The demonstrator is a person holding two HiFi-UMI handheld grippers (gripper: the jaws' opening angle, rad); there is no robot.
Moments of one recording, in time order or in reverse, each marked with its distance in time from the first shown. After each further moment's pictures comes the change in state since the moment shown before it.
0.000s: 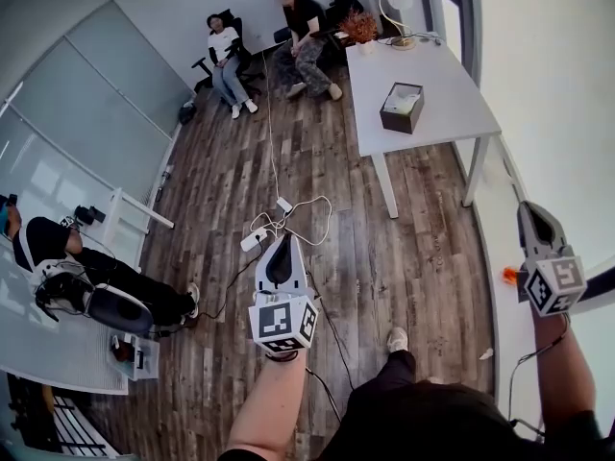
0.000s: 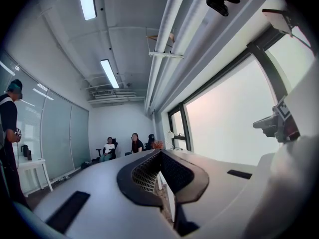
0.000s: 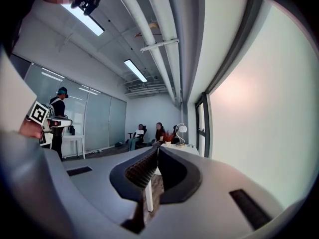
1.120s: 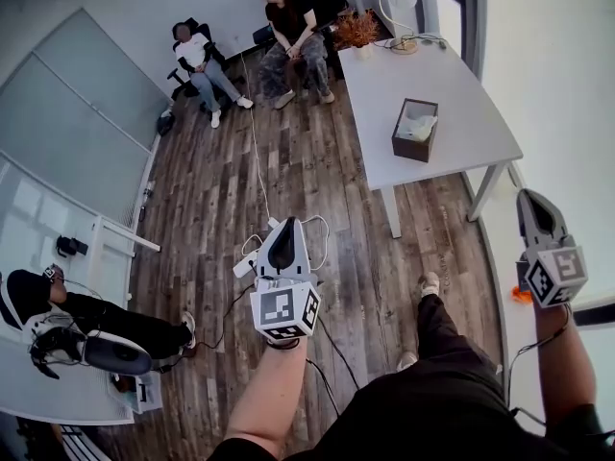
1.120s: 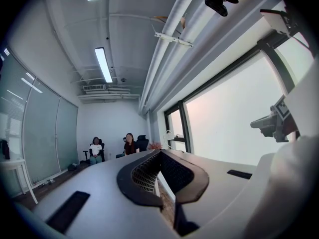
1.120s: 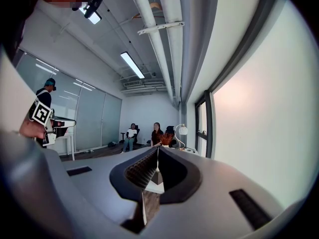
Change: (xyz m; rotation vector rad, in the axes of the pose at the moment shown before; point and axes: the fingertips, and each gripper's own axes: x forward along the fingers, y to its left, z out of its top) left arm 0.233 0.076 -0.024 -0.017 -0.014 -0.108; right arm 0.211 -0.008 0.010 -0.023 0.005 -0.054
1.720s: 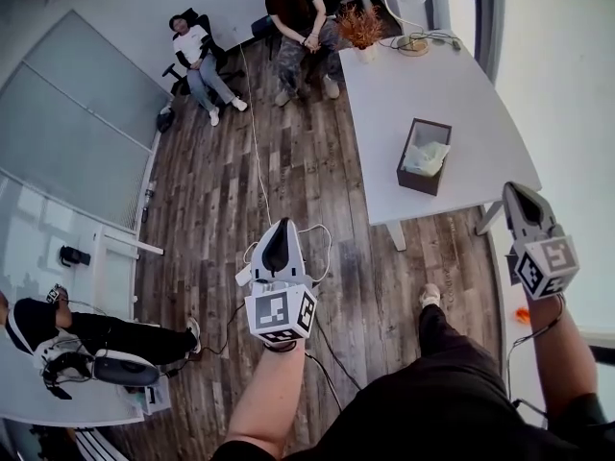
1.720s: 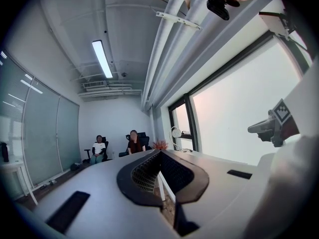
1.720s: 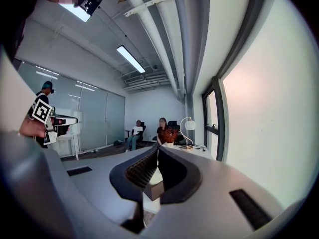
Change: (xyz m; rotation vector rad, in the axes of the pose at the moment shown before) left arm 0.160 0.021 -0.001 0.014 0.041 0.049; right arm 0.187 -0.052 -0.010 0.033 0.046 0.090
